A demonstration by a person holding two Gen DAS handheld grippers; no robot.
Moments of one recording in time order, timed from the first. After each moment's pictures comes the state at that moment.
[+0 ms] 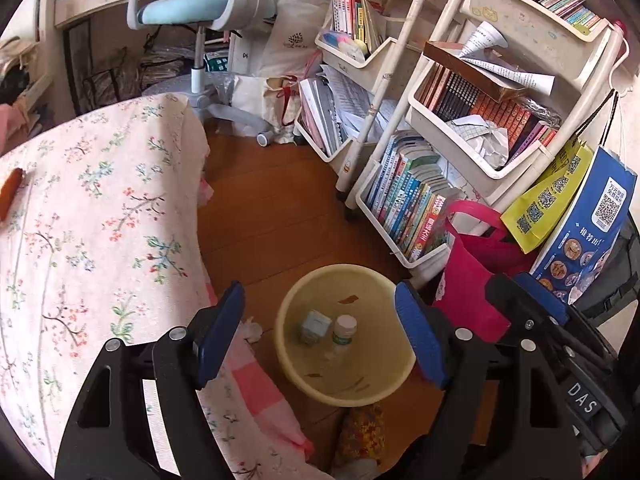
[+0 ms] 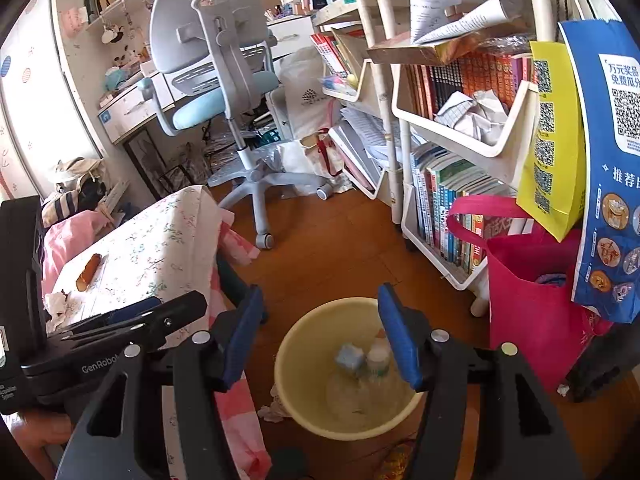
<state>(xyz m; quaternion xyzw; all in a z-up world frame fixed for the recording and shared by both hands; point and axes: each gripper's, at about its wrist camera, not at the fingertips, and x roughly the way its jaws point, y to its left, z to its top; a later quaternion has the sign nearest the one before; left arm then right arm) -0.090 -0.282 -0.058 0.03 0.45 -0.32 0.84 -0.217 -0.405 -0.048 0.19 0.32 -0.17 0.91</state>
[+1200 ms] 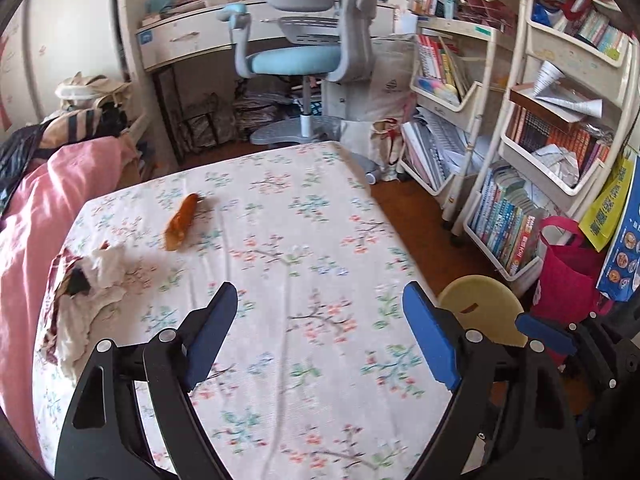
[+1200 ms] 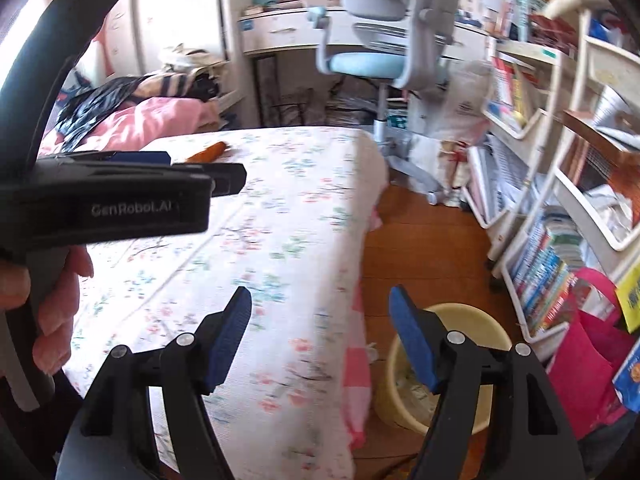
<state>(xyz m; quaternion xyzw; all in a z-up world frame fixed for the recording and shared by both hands) -0.079 -0.117 -0.007 0.08 0.37 -0.19 0.90 -0.172 -0.236 -0.054 0.01 0.36 0.02 0.93</state>
